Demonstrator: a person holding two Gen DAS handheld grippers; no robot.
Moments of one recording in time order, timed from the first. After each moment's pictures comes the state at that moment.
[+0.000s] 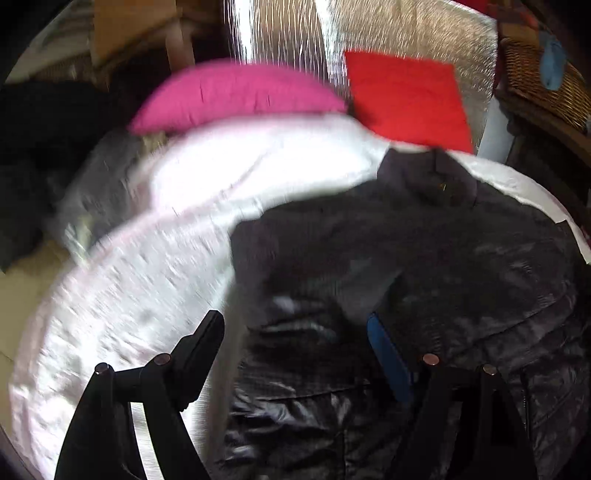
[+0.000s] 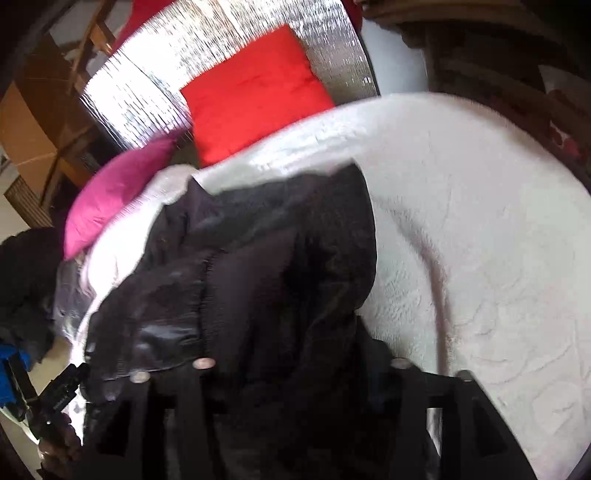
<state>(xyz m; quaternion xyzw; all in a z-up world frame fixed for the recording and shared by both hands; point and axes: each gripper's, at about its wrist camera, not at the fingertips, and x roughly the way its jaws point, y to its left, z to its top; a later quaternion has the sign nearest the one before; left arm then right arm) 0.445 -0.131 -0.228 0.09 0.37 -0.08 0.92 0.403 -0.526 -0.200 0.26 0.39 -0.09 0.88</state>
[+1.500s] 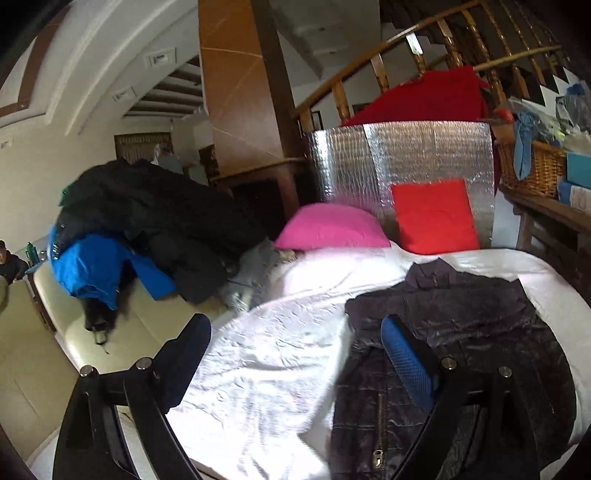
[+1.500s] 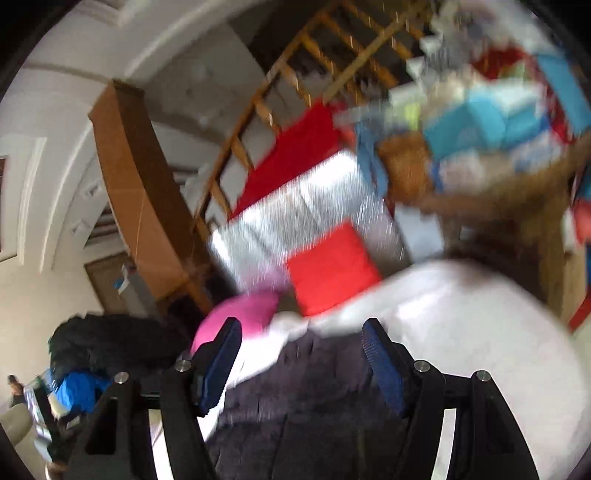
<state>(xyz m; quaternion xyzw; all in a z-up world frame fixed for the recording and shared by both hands) 0.134 -0.019 -0.042 0.09 0.17 0.02 0.98 0.038 -0.462 0.022 0.24 0.03 -0.05 0.97</state>
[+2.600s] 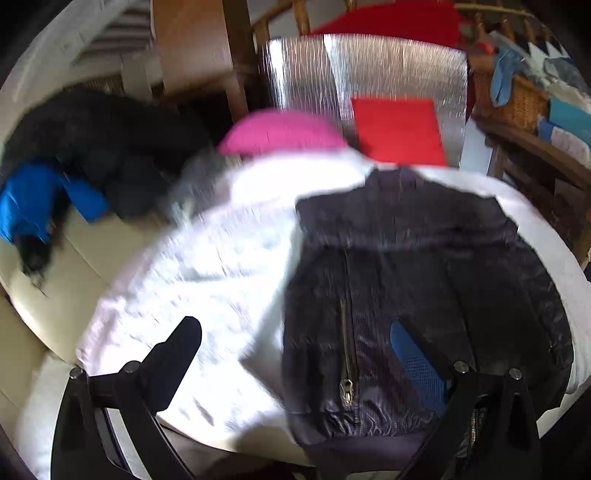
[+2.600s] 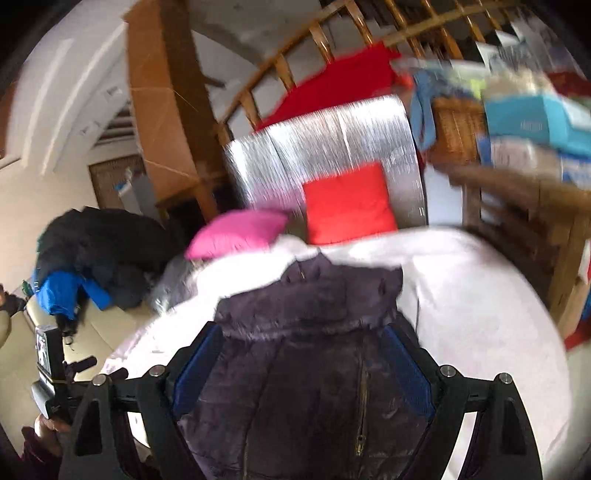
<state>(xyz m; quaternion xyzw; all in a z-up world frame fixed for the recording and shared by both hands) 0.187 -0.043 -0.169 0.08 0.35 -0.05 0.93 0.109 -0.378 -0.046 0.14 0.22 -0.02 0.97</state>
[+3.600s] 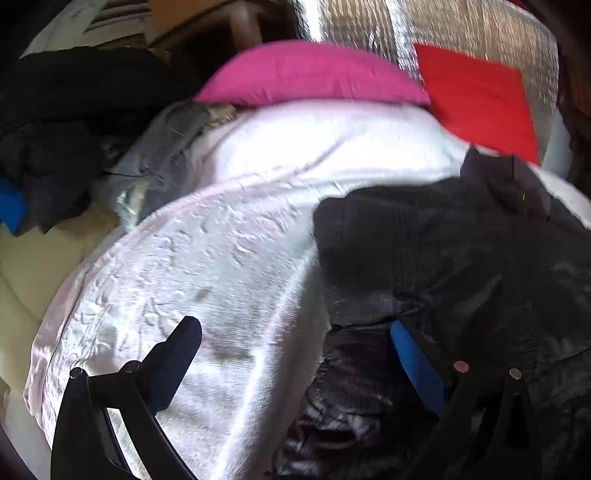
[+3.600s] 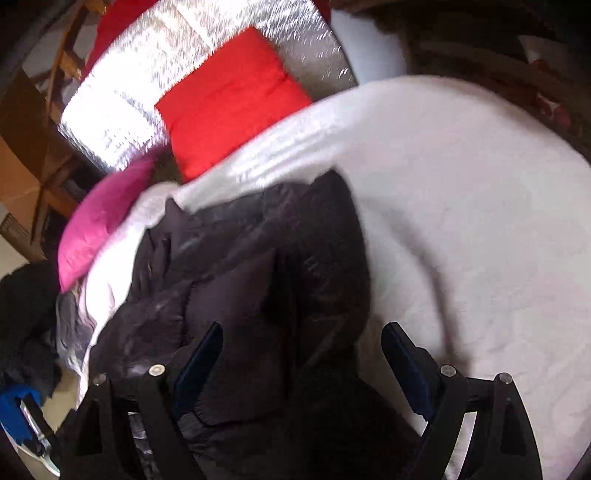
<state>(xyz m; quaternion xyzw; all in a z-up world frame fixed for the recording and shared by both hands) 0.474 -0.093 -0.262 0.08 0.41 0.04 0.91 0.434 -0.543 -0.226 0.30 0.41 -0.10 0.86</state>
